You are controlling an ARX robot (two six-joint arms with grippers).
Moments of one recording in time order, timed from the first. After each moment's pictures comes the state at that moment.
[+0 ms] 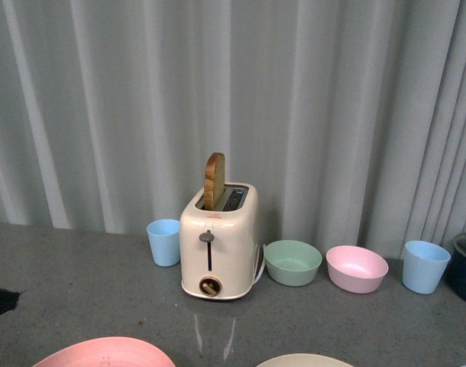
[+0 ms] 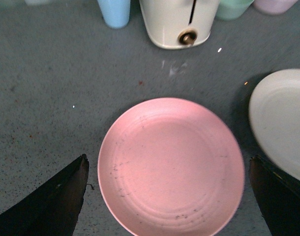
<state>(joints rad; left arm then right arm) 0.10 1.28 0.68 -0.02 0.35 0.29 0.00 0.00 0.01 0.00 0.00 0.00</state>
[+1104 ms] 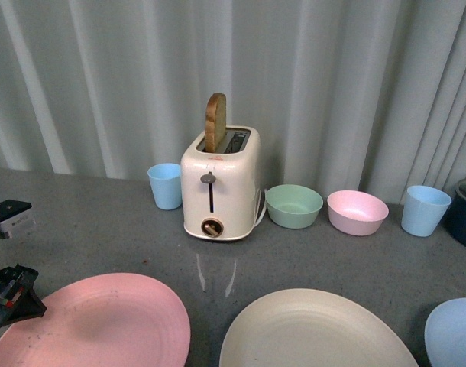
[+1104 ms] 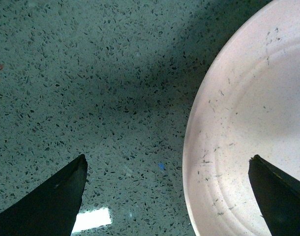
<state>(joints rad) 0.21 2.10 1.18 -0.20 0.27 0.50 0.00 0.00 0.01 0.00 0.00 0.00</state>
